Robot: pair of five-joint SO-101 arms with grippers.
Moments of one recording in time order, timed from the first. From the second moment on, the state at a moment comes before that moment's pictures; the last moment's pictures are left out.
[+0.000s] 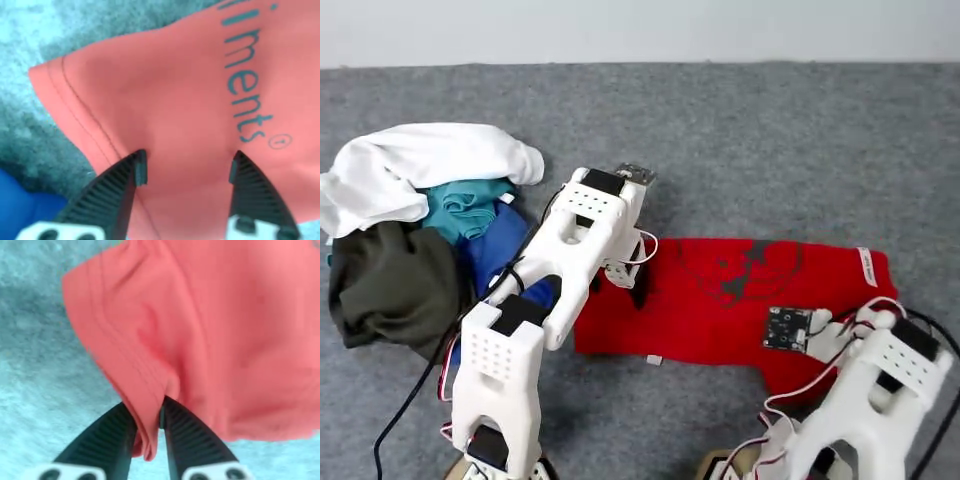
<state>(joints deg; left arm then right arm) 19.0 33.9 -10.9 91.0 7.3 35.6 -34.9 58.3 64.0 114.2</state>
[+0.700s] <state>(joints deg) 19.0 33.9 -10.9 91.0 7.3 25.9 -2.6 28.8 67.6 101.8</state>
